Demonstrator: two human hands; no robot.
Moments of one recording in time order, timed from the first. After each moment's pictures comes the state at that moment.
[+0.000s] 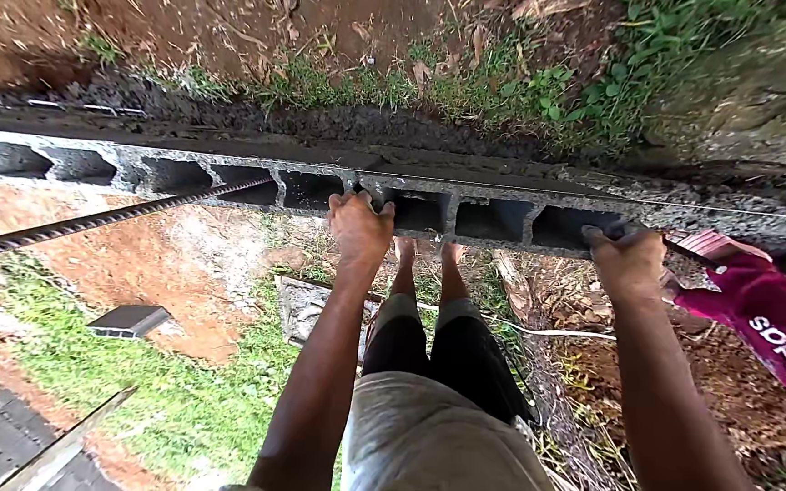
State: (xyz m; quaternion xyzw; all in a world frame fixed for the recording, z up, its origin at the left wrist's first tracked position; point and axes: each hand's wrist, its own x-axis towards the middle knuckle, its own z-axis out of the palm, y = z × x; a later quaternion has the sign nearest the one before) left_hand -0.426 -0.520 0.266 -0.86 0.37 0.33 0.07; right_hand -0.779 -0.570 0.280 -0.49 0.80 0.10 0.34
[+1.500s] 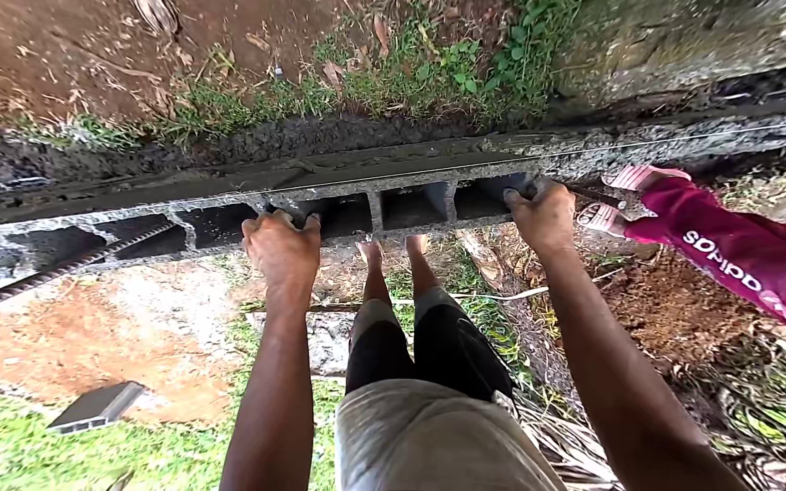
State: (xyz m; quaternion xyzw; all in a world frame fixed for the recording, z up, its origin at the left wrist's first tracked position) left_hand -0.434 -0.521 0.263 -0.86 0.41 0.30 0.12; right_hand -0.782 -0.570 0.270 -0.48 0.81 0.09 0.33
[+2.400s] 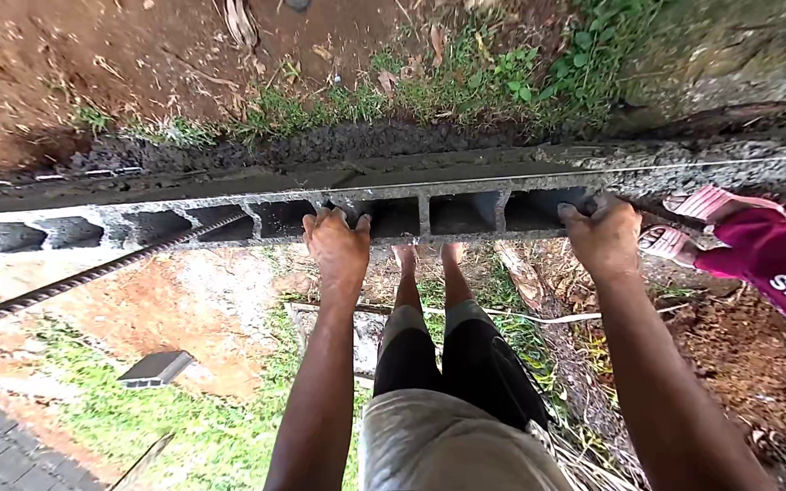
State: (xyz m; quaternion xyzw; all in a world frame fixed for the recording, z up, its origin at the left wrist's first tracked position) left_hand -0.434 -0.517 0.256 -0.86 0.42 0.28 0.08; right_hand -0.782 -0.564 0.266 -0.50 0.80 0.08 0.33
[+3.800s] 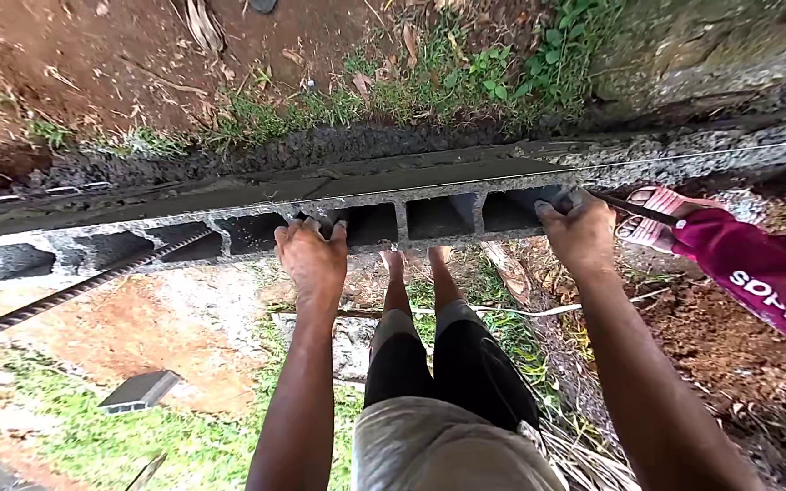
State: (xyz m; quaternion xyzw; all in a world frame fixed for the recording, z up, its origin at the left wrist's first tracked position) left_hand -0.434 -0.512 0.250 -0.86 0.44 0.27 0.07; right_hand -0.784 -0.562 0.264 -0.50 0.80 0.07 0.33
